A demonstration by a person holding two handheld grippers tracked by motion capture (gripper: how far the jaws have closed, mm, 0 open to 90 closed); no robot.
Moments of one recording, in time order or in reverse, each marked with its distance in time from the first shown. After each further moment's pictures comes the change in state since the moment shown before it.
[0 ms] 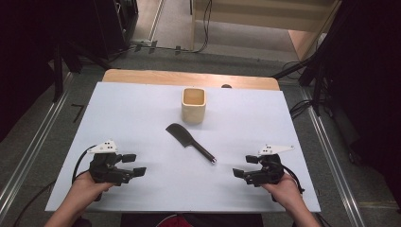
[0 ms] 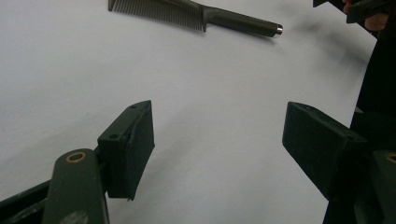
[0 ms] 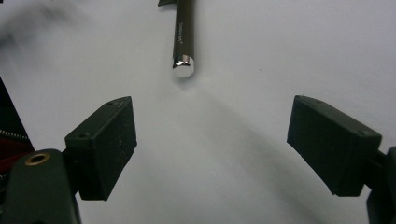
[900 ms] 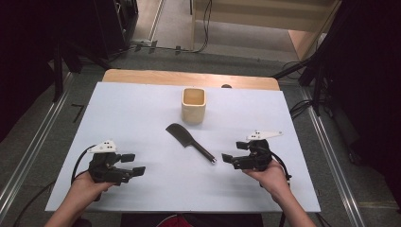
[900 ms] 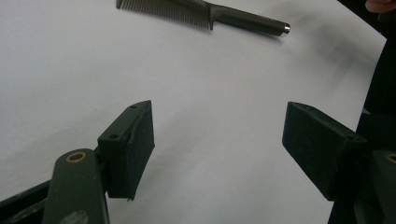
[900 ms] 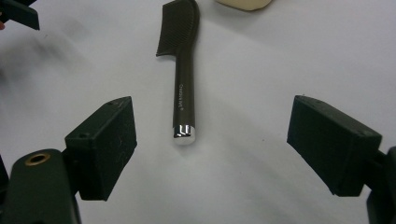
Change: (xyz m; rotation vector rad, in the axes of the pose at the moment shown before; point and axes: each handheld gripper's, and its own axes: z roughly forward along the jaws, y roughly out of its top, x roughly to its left) left arm 0.001 0.000 -0.002 0.002 0.020 -0.016; right arm 0.009 0.044 0.021 -0.039 -0.037 -0.014
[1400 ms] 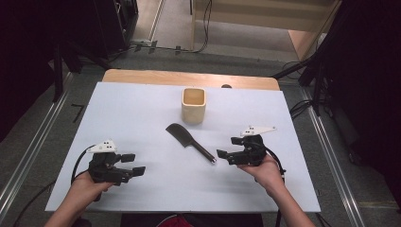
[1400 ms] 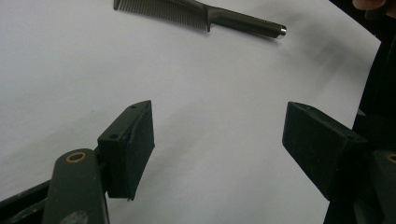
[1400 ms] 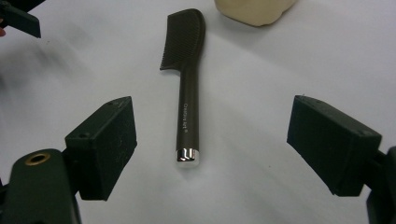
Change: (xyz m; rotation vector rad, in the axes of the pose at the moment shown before) left arm -0.001 0.000 0.000 -0.001 -0.011 0.000; right arm 0.003 0.015 0.013 -0.004 0.009 -0.038
